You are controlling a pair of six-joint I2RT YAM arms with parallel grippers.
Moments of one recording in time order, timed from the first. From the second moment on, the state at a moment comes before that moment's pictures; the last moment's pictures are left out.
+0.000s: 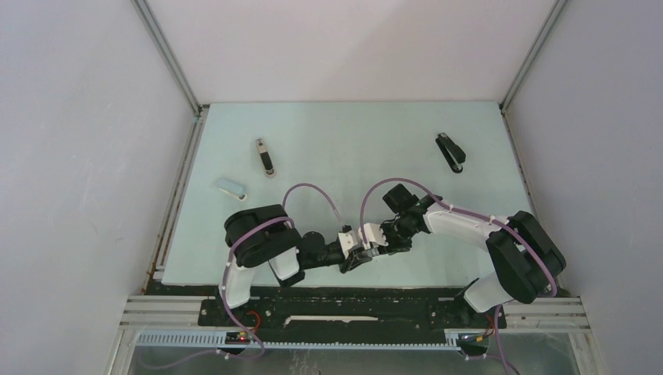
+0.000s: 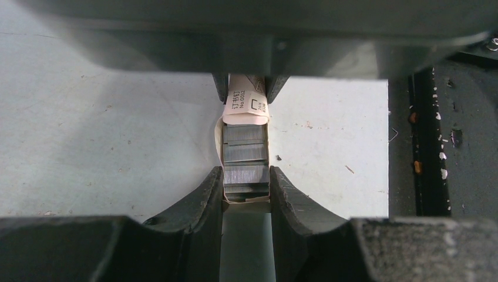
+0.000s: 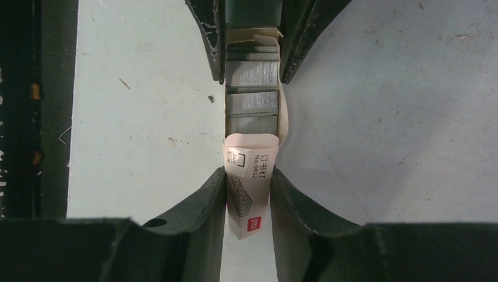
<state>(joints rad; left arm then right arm) -1.01 2.00 0.34 1.47 0.32 0.00 0.67 1.49 0.78 -0.60 -0.45 -1.17</state>
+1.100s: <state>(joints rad) -1.02 2.01 0.37 1.45 0.29 0.00 0.63 1.48 0.78 -0.63 -0.47 -1.20</state>
